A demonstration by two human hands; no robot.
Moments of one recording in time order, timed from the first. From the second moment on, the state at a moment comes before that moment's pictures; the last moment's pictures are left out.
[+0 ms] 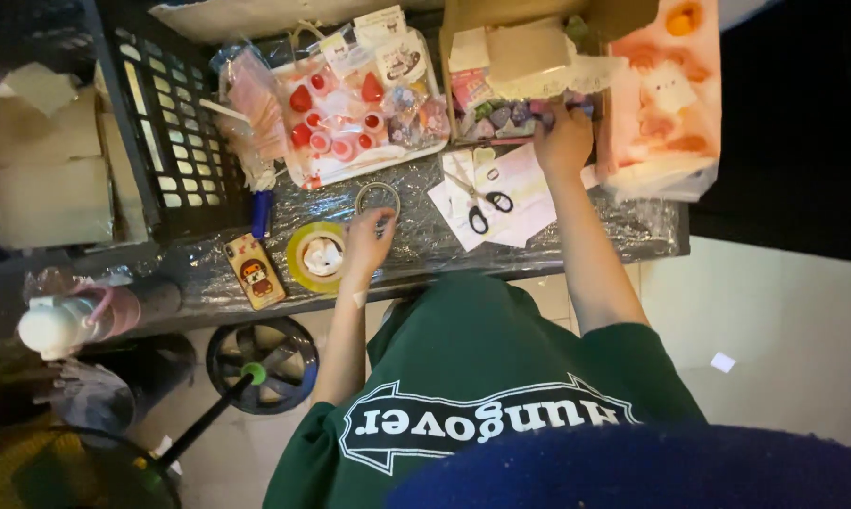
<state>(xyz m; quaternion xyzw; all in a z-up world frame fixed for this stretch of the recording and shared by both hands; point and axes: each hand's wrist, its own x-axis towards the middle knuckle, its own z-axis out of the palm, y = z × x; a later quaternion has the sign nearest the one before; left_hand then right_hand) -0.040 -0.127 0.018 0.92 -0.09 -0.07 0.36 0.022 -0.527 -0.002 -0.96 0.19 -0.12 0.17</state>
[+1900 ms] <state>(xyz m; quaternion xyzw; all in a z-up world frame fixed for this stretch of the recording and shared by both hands) -0.028 -0.085 -0.021 0.46 0.19 -0.23 0.84 -0.039 -0.233 0.098 -0.91 -0.13 -0.14 0.36</state>
